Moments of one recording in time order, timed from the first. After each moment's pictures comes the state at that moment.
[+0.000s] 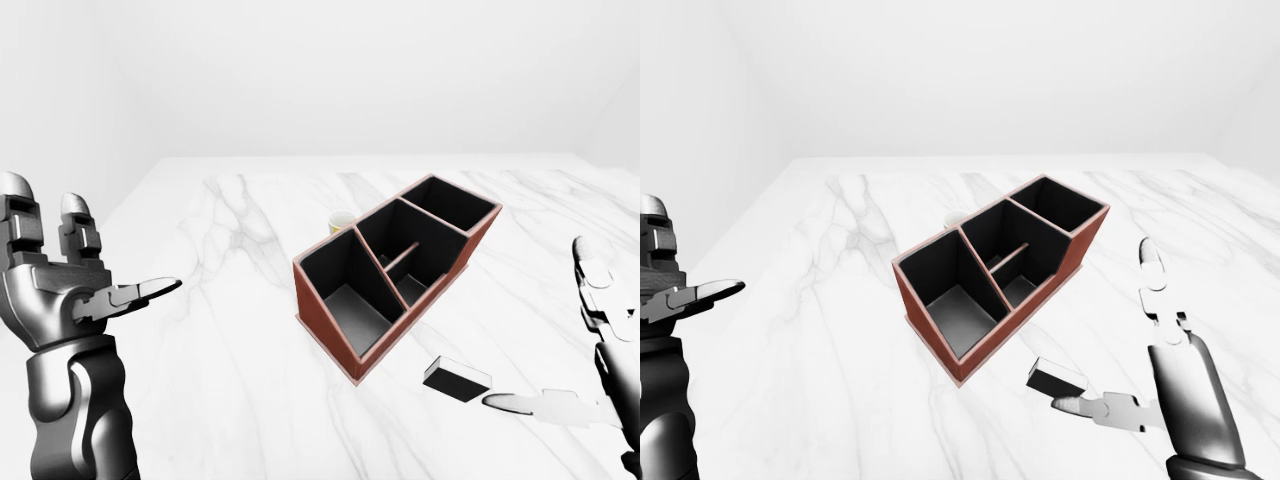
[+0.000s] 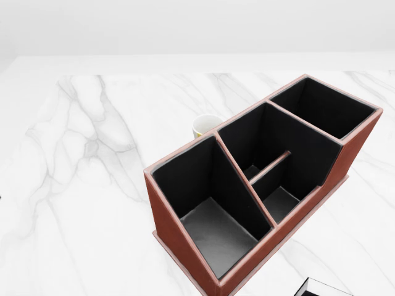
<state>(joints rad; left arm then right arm) -0.05 0.20 0.49 -0.49 -0.49 0.09 0.02 0.30 0.24 -0.65 -1.04 -0.44 0.09 0.70</state>
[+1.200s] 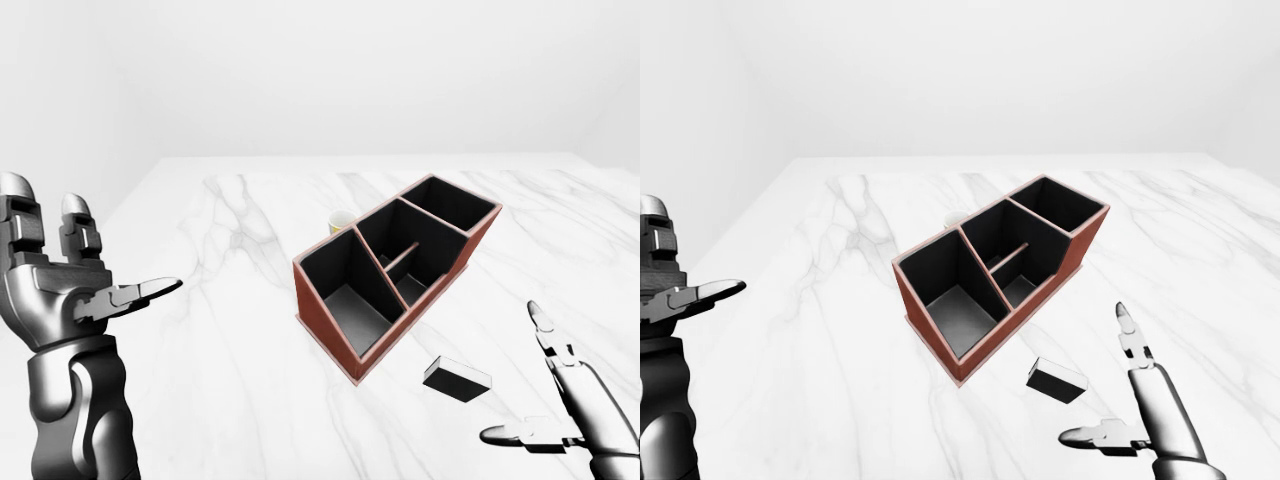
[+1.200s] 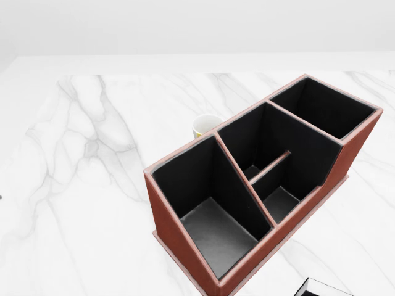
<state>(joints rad) -0.05 0.20 0.49 -0.49 -0.48 0.09 0.02 0.42 0.19 -0.65 -0.73 -0.51 0.09 0.70</state>
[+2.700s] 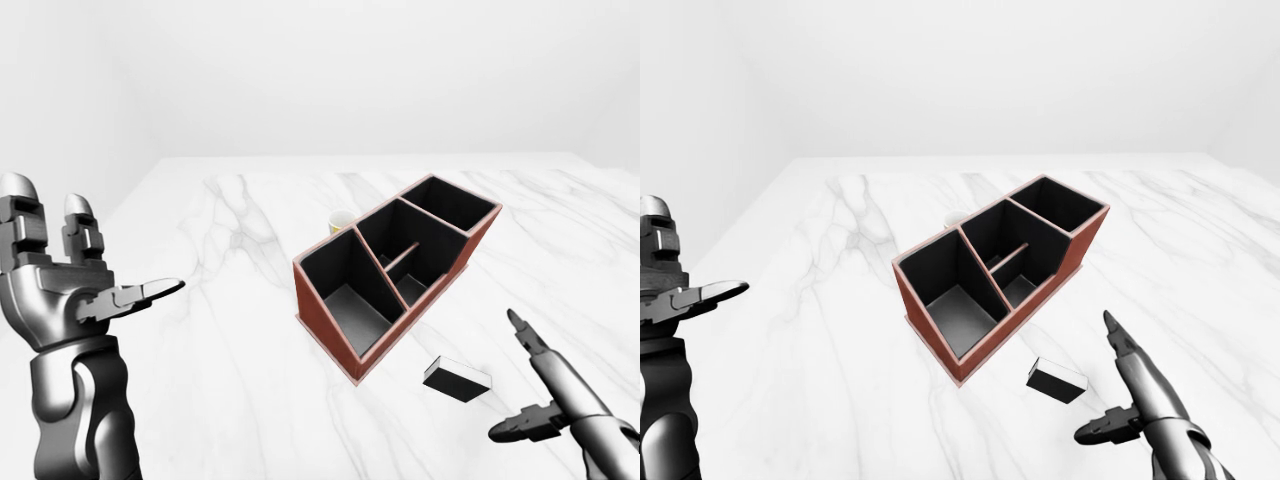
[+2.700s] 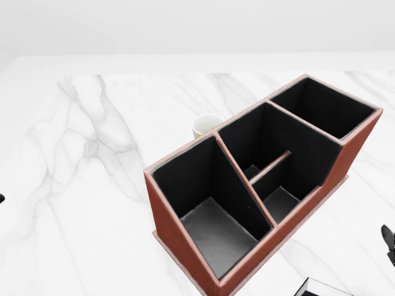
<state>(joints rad) -0.05 0.20 0.48 -0.50 -0.47 0.09 0.02 0.33 -0.03 -0.60 -0.46 -0.72 0.09 0.70</state>
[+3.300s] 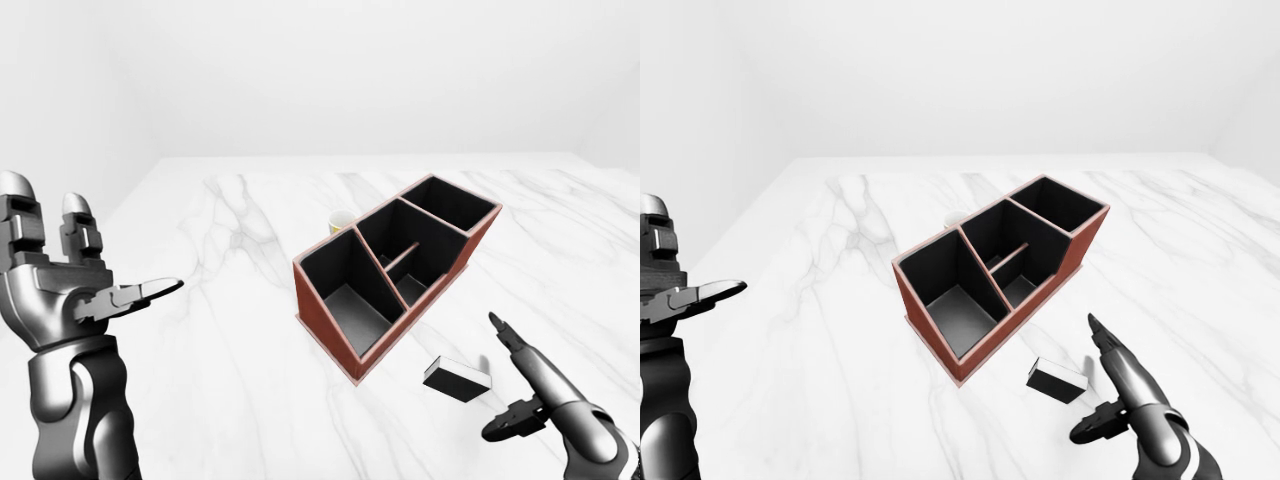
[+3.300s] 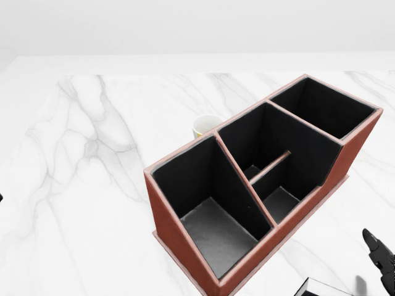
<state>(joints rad) -0.05 0.20 0.48 -0.50 -0.48 0.09 0.02 0.29 -0.08 -0.53 -0.35 -0.79 0.09 0.70</state>
